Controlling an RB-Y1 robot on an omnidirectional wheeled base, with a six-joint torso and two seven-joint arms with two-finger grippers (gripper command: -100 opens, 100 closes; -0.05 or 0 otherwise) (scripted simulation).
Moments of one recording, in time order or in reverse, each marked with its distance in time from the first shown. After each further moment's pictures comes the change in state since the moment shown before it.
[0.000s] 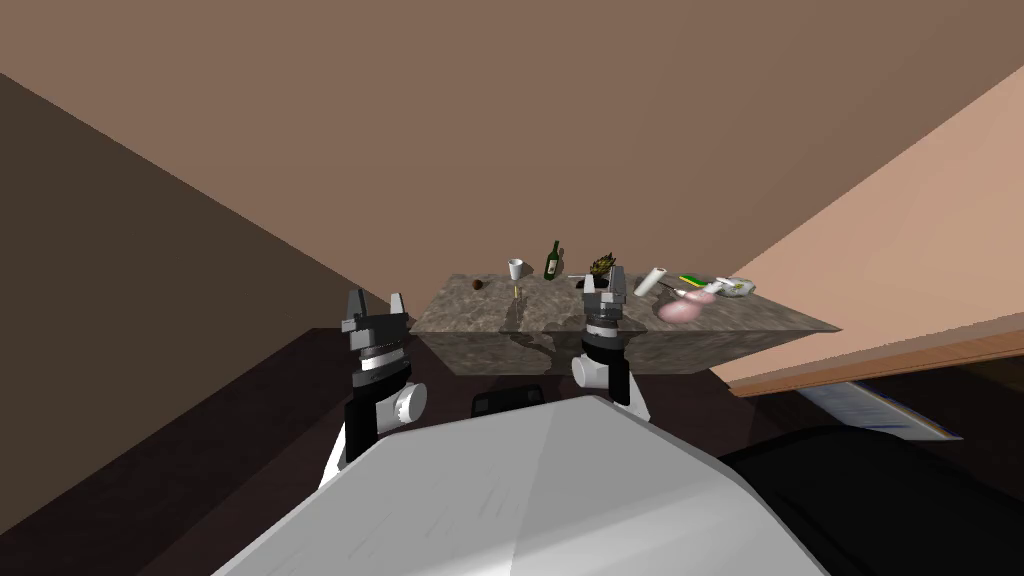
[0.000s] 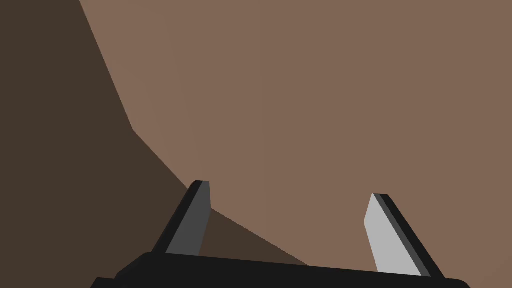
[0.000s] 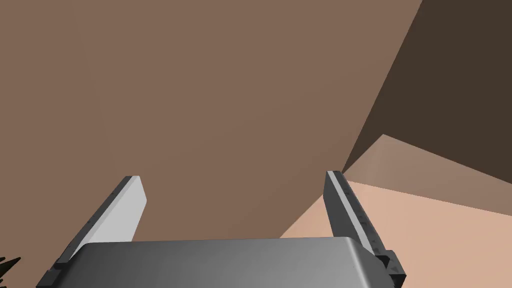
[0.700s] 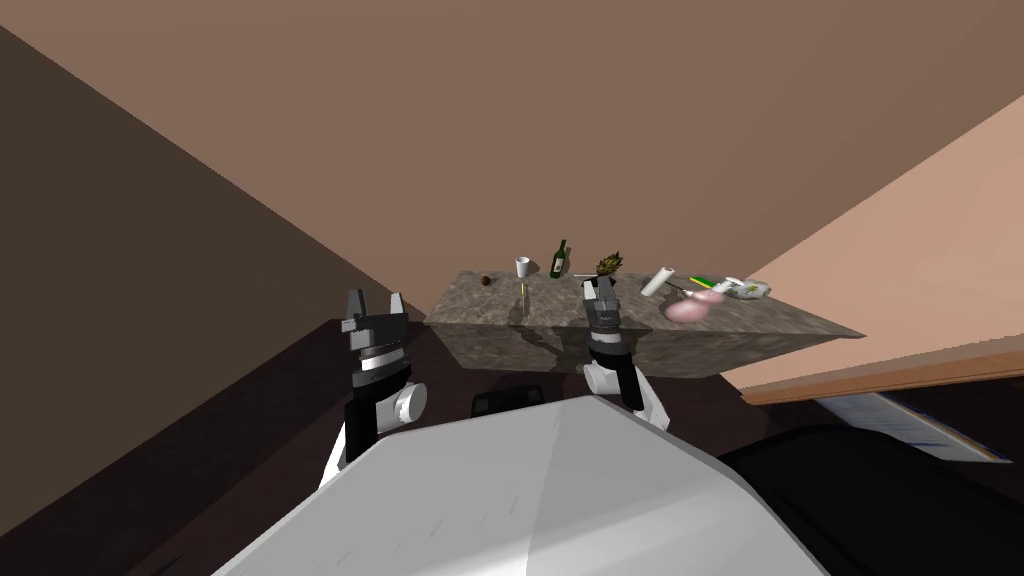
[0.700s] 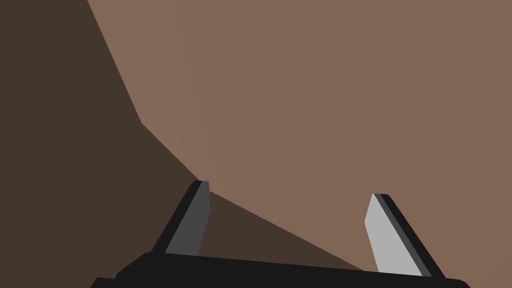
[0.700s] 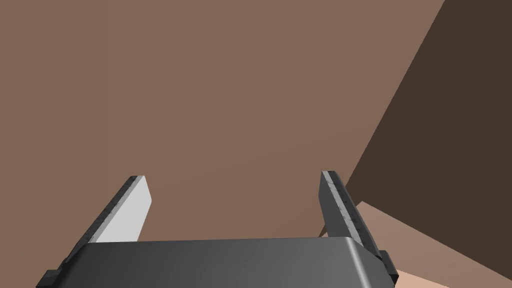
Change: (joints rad) left arm 0.000 0.000 0.000 0.000 0.000 0.000 0.000; right arm 0.039 -0.171 -0.032 0.059 0.032 -0.059 0.050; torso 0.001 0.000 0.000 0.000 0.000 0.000
